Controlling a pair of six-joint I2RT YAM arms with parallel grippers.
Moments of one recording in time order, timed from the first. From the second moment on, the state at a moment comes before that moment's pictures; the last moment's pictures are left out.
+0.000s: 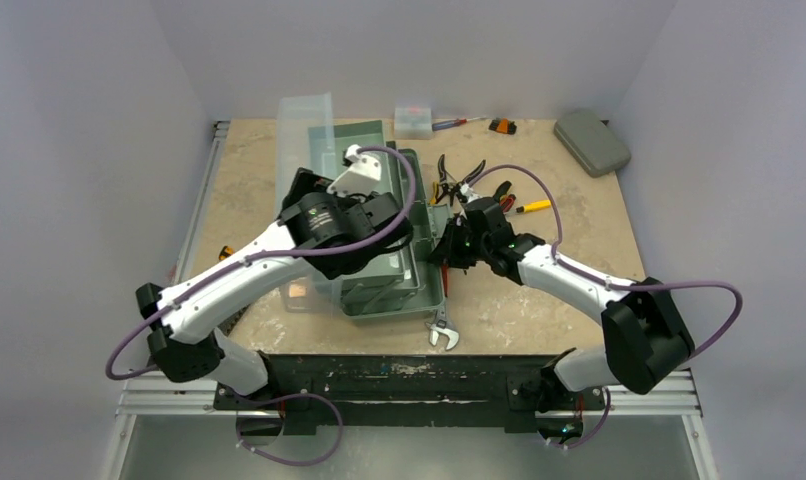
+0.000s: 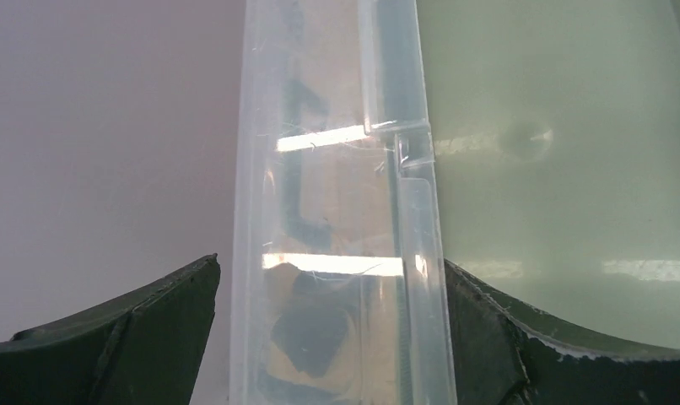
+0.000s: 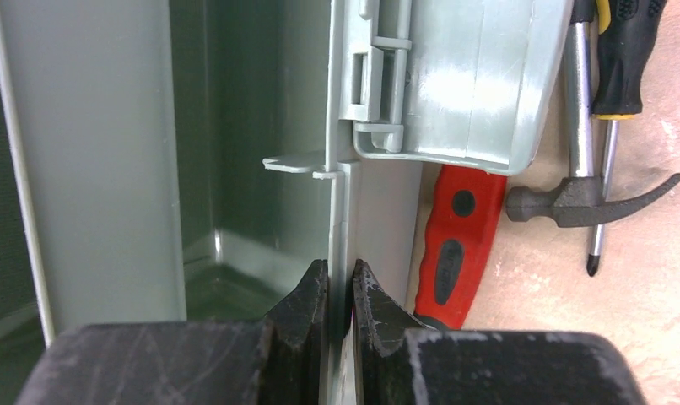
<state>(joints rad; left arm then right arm) -1.09 1.52 1.78 -1.54 -1.20 -0.61 0.59 1.40 0.83 -0.18 -0.19 0.65</state>
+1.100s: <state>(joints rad) -0.46 1.00 1.43 -1.24 -0.55 -0.37 0.67 1.42 0.57 0.42 -0.10 1.00</state>
